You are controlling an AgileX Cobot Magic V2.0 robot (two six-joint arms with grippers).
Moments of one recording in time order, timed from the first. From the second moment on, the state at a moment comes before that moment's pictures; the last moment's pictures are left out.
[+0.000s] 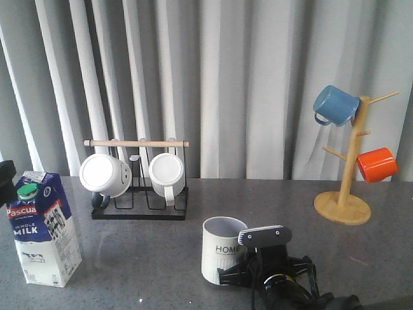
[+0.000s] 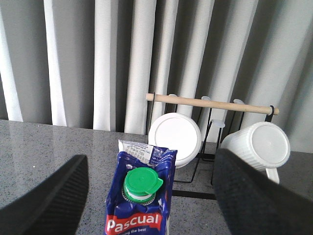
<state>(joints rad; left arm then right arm) 0.01 1.17 -0.85 0.04 -0.12 -0.19 0.49 2.06 -1.05 0.60 -0.69 -0.38</state>
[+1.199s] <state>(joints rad) 0.01 1.17 -0.85 0.04 -0.12 -0.19 0.49 2.03 -1.01 0.50 -0.66 -0.42</state>
